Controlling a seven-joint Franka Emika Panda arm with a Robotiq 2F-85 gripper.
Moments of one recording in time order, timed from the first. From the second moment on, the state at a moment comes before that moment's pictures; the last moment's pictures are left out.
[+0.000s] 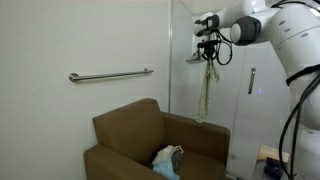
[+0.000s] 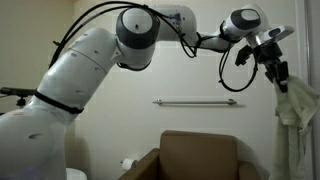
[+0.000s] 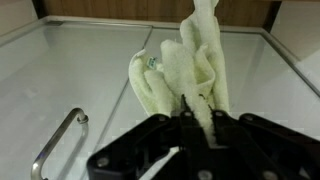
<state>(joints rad) -0.44 0.56 -0.40 -0.99 -0.05 1.65 0.65</state>
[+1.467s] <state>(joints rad) -0.56 0.96 -0.30 -0.50 -0.03 1.27 0.73</state>
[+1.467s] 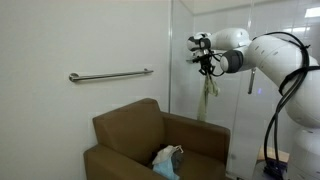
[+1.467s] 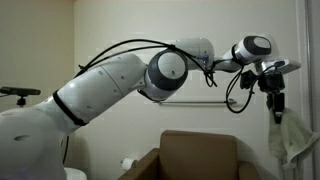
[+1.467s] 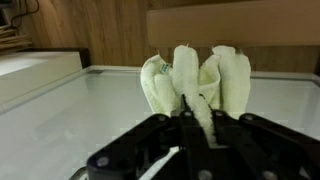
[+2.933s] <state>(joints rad) -0.18 1.36 -0.24 -0.37 -0.23 1.10 0.09</state>
